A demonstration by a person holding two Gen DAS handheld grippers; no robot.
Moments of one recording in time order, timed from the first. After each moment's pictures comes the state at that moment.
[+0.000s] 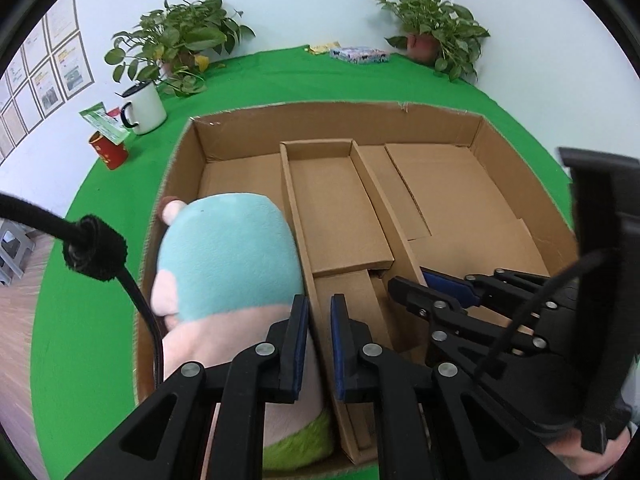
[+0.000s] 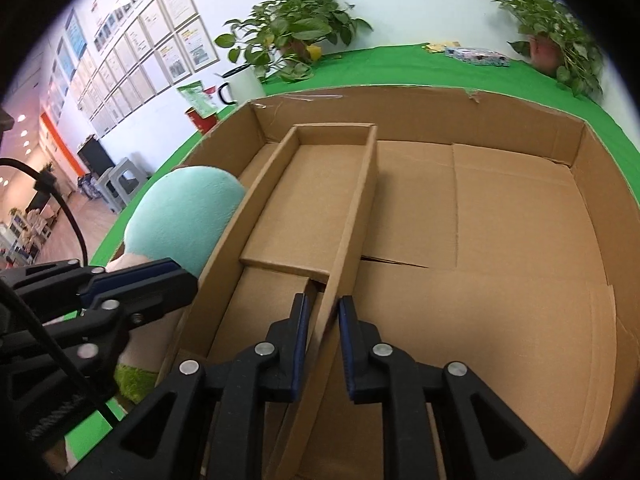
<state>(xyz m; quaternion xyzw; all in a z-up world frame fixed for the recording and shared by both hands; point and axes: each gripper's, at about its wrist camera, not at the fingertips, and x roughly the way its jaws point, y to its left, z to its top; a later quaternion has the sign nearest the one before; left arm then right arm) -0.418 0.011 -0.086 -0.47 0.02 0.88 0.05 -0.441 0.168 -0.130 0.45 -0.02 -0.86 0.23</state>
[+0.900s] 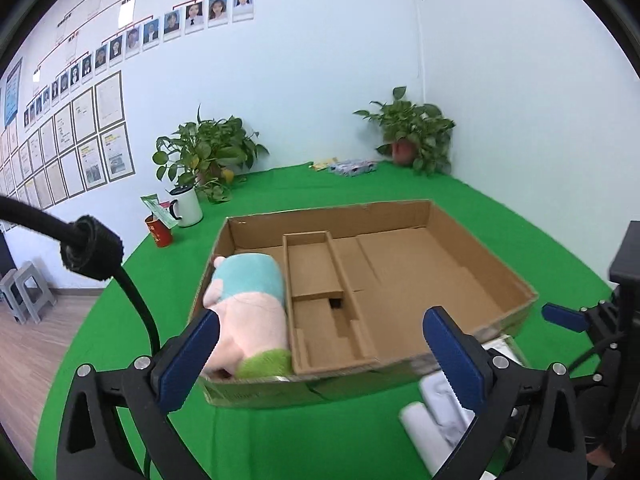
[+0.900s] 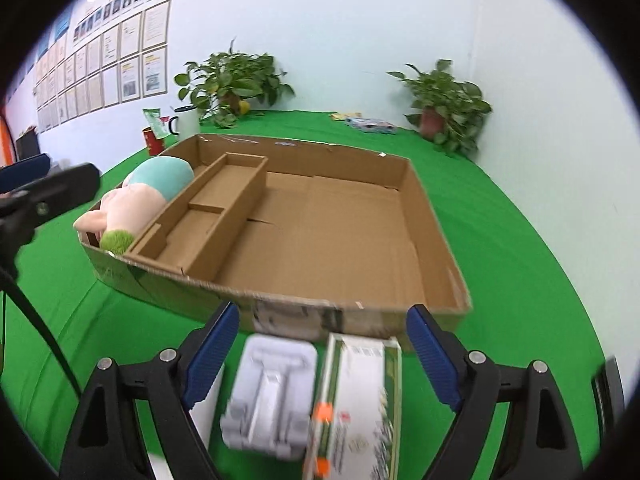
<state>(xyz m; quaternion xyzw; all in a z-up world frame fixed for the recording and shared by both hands) -0.220 0.057 -0.007 -0.26 0.04 0.96 0.03 -0.277 0.246 -0.086 0.33 0.07 -0.94 0.05</state>
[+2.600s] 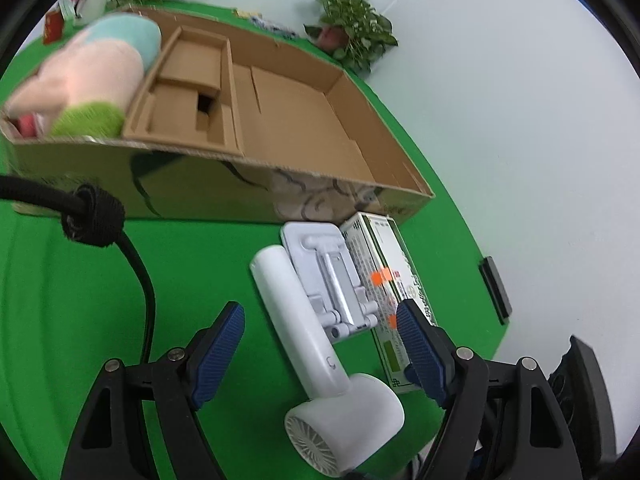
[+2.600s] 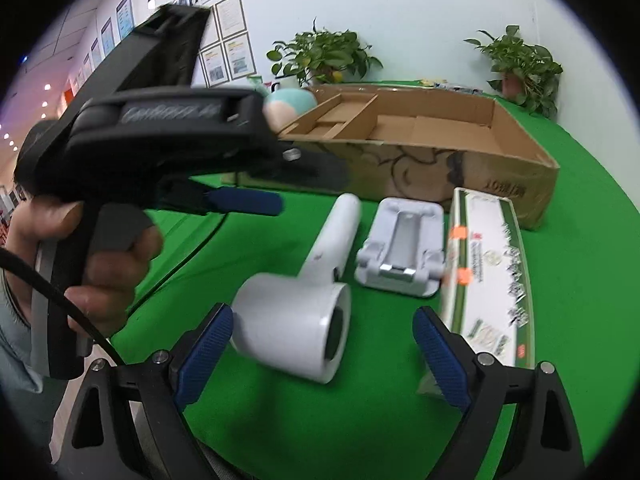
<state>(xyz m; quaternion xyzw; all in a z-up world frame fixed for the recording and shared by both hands) -0.247 0.062 -0.137 -0.48 -0.19 0.82 0.26 -0.167 0.232 -0.145 0.37 0.03 -0.90 0.23</state>
